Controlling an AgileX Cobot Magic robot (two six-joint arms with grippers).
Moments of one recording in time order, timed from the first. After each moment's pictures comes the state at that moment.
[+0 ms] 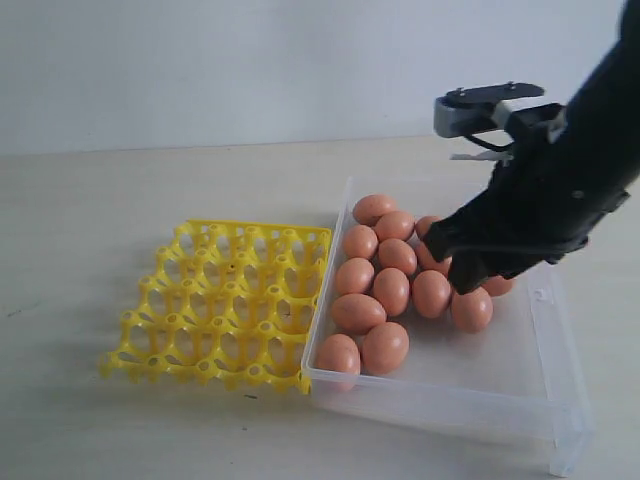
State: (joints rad) left arm -0.01 0.01 0.00 0.11 0.33 -0.03; right arm 0.43 1.53 -1.09 0.13 0.97 -0.04
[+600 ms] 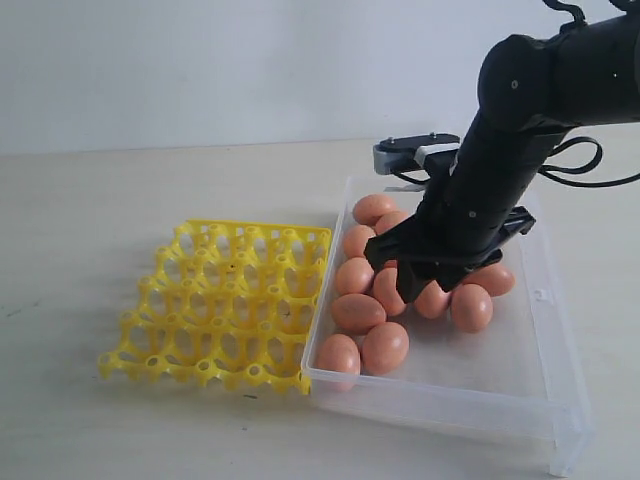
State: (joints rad) left arm -0.01 0.01 0.00 0.11 0.33 -0.03; right arm 0.43 1.84 -1.23 0.18 0.87 -0.05
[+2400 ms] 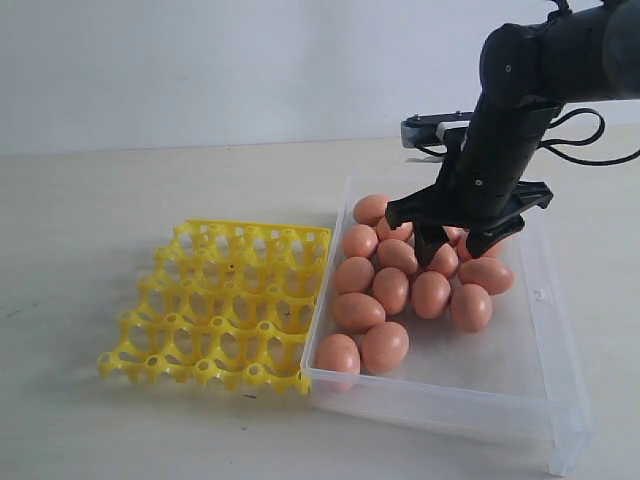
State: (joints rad) left arm -0.01 0.01 0.00 0.11 0.33 -0.03; right arm 0.34 1.97 -1.39 0.06 0.91 0.09
